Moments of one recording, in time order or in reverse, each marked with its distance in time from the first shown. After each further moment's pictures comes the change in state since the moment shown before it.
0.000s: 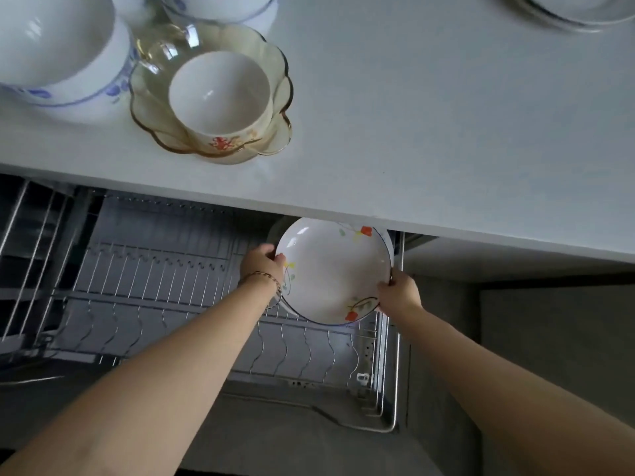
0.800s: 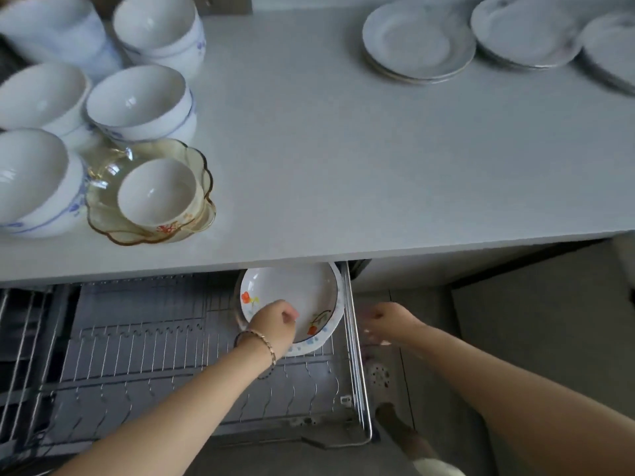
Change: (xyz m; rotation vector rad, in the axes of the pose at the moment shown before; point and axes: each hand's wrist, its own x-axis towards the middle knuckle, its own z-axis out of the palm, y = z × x) left_hand -0.101 0.055 0.003 0.390 -0.339 0.313; right_hand -0.042 0.009 -0.092 -0.268 -0.251 -0.040
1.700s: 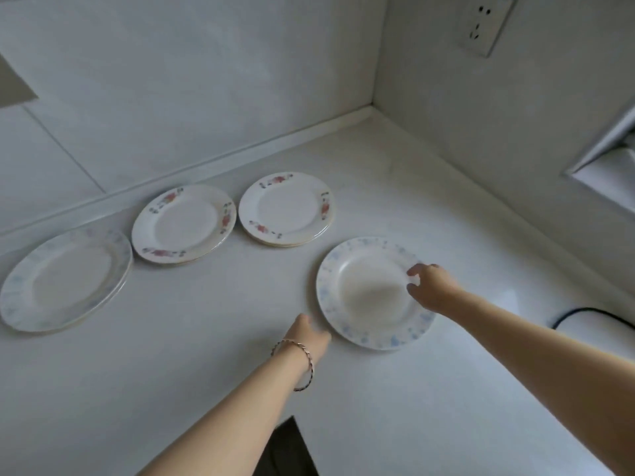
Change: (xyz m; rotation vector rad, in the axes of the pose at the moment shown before) left_hand 0.049 0.586 0.287 -0.011 -0.249 0.117; right_hand -0.042 0.301 -0.588 0.033 0.672 0.155
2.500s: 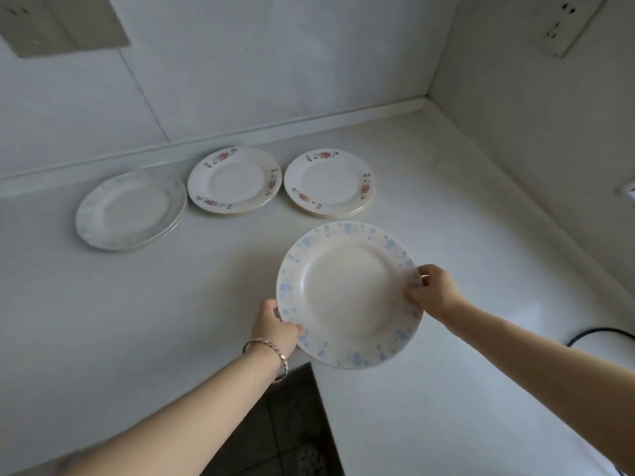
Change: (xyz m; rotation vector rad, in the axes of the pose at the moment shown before) left_hand -0.065 -0.060 -0.038 -0.398 0.347 -0.031; right_hand -0.054 -0.025 0.027 0.411 -0.048 -0.057
